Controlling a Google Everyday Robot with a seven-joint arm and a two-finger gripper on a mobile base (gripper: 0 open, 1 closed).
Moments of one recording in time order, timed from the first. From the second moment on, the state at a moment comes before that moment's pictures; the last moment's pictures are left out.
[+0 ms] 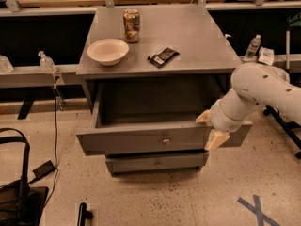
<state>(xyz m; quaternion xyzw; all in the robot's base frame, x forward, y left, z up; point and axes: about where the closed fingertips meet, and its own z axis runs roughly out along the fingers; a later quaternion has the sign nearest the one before) 0.546 -0.207 0.673 -0.76 0.63 0.04 0.14</state>
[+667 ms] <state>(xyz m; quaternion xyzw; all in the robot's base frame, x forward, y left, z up) 0.492 -0.216 0.685 -0.75 0.65 0.06 0.13</state>
